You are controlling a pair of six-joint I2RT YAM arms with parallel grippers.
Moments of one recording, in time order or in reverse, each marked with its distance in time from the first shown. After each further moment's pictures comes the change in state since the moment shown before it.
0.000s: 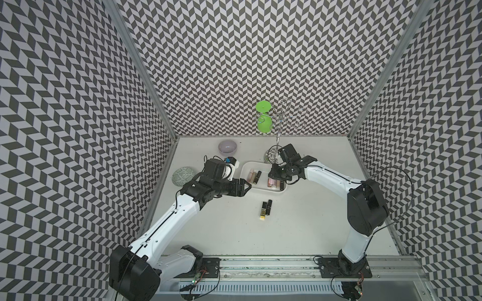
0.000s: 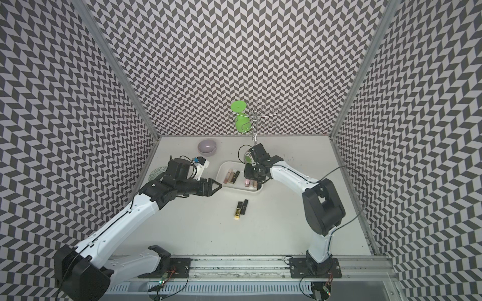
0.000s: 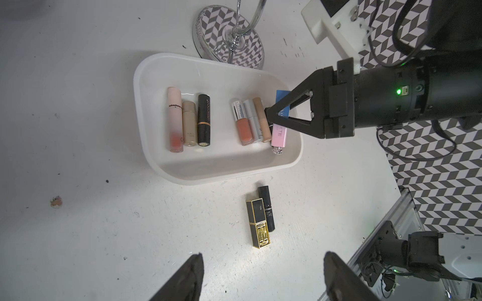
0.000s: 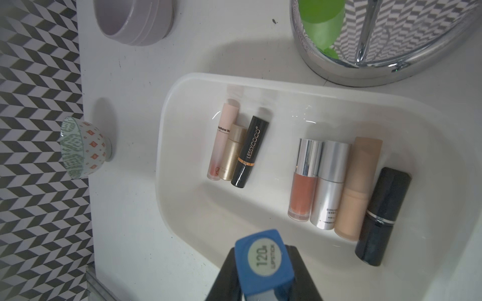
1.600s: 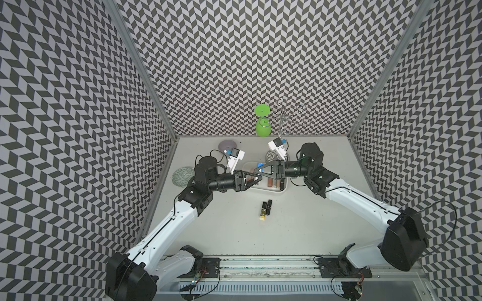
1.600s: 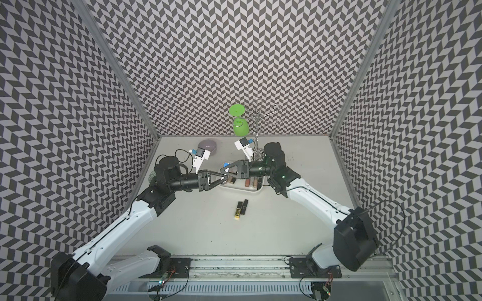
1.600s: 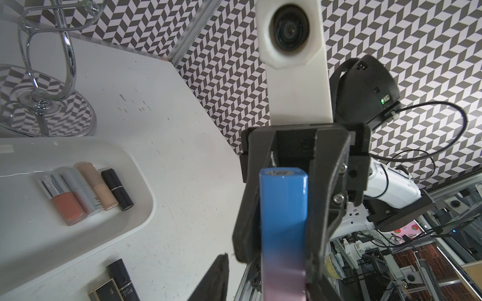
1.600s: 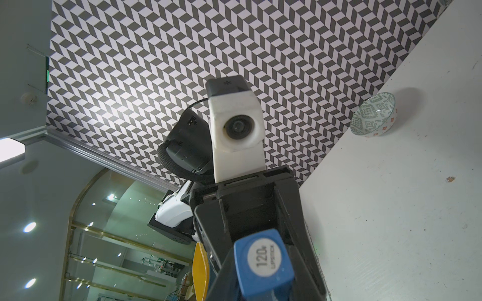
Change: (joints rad) left arm 0.009 -0.063 -0.098 0.605 0.496 -0.341; right arm 0.046 -0.391 -0.281 0.796 -0.747 0.252
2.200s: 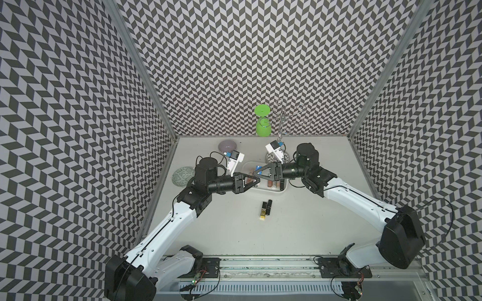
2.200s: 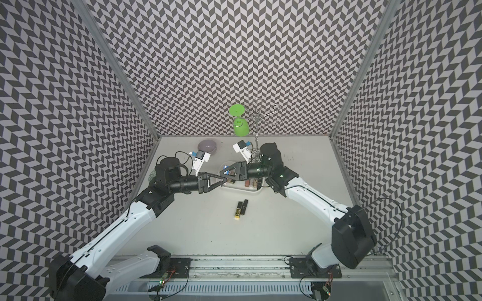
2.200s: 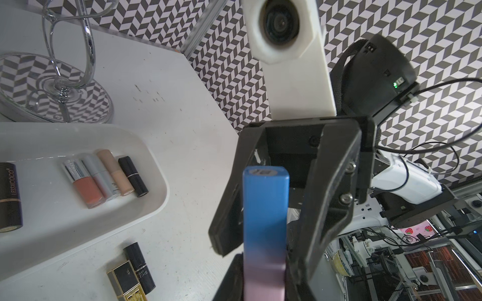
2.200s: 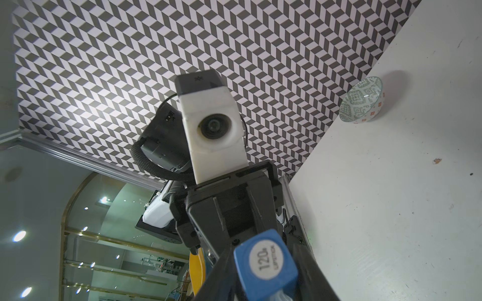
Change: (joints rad) left arm 0.000 -0.021 0.002 -0.095 -0.022 0.058; right arm 0.019 0.024 0.018 -0.086 0.012 -0.048
